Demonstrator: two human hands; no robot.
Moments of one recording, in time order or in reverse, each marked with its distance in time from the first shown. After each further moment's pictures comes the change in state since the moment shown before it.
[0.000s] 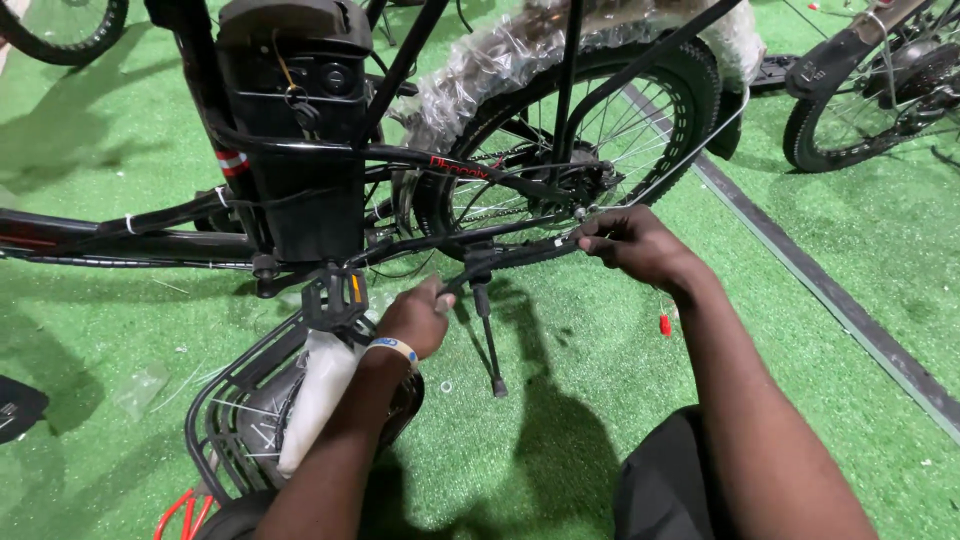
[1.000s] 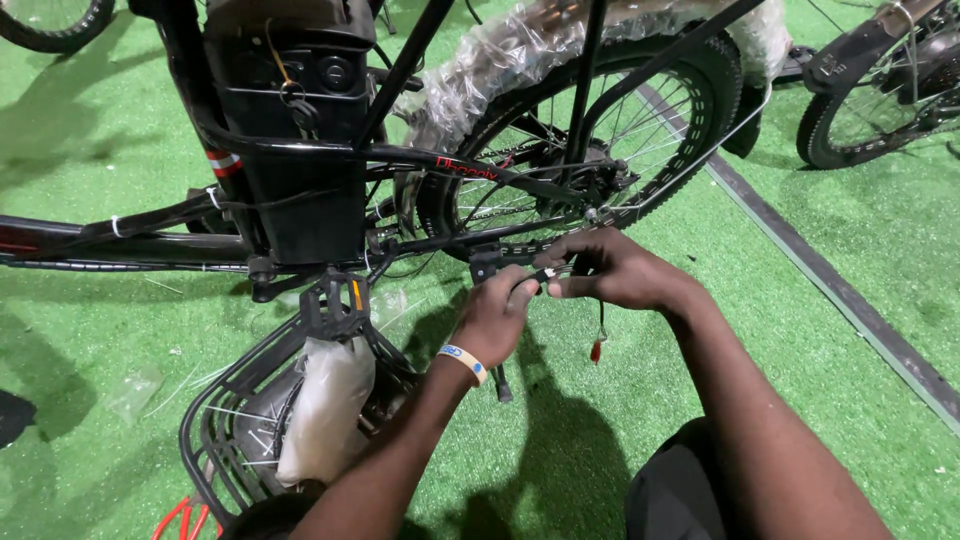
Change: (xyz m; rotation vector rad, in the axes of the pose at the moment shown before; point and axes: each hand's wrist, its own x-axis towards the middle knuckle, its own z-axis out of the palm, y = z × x) left_hand 0.013 0.056 0.024 -0.446 0.025 0.293; right_hand 0.005 -0.037 0.036 -0.176 -0.267 -0.061
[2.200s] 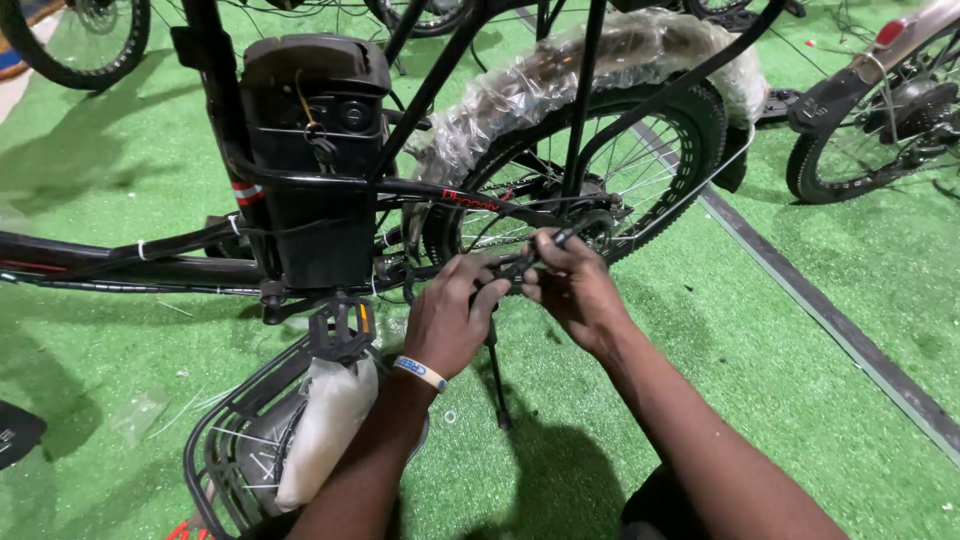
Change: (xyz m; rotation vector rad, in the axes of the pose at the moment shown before) left_hand -0.018 0.020 -0.050 0.262 0.318 0.390; right_hand 0.029 0.000 0.049 0.998 0.486 0.219
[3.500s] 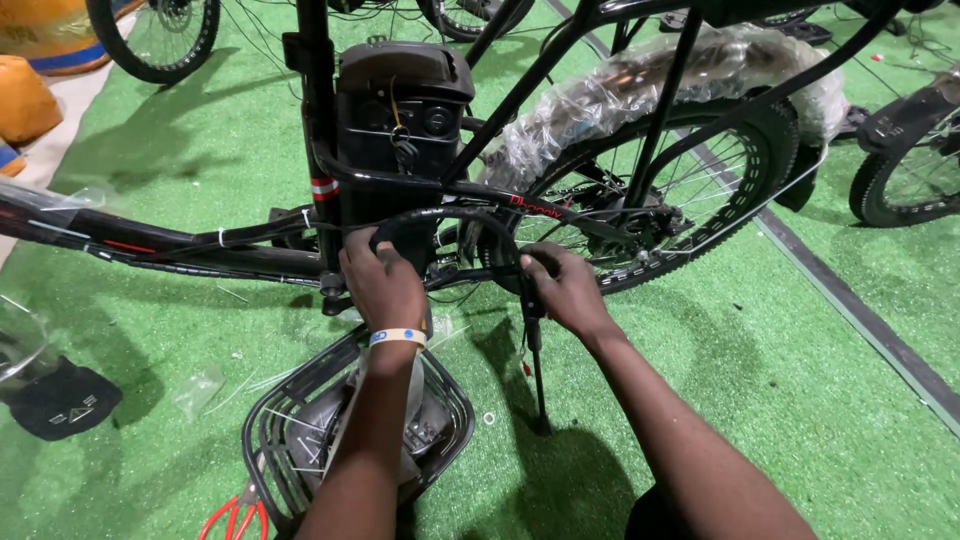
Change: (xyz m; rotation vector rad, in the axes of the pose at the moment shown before) left_hand 0.008 -0.067 -0.065 -0.085 0.744 -0.552; right_hand 0.024 0.045 0.055 -0.979 -0.040 -0.372
